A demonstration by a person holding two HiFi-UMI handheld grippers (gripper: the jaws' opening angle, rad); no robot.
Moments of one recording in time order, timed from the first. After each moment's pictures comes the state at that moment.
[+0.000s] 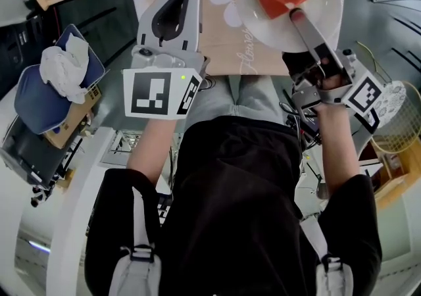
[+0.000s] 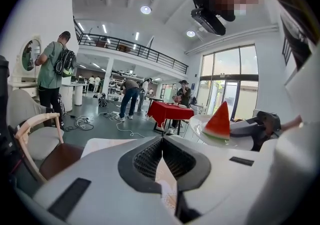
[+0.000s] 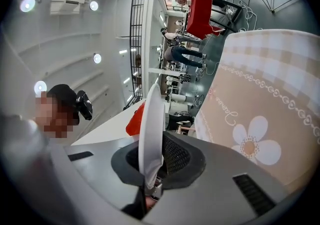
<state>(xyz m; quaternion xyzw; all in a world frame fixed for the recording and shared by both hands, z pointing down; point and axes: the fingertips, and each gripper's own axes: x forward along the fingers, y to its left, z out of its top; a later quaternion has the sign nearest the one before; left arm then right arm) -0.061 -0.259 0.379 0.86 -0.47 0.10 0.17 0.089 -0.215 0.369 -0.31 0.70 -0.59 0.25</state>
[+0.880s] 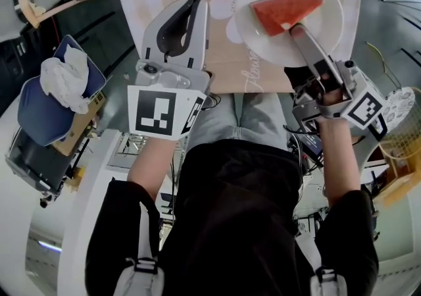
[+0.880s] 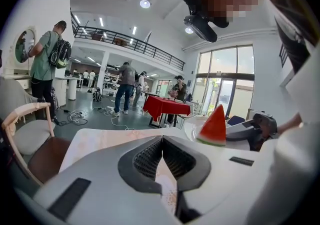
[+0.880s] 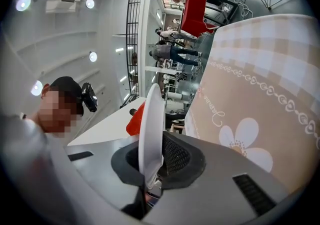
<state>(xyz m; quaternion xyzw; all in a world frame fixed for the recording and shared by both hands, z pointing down) -0.043 -0.278 0.439 0.87 -0.43 0.12 0.18 0.092 -0.230 0.435 -0.32 0.70 -0.60 0.24</state>
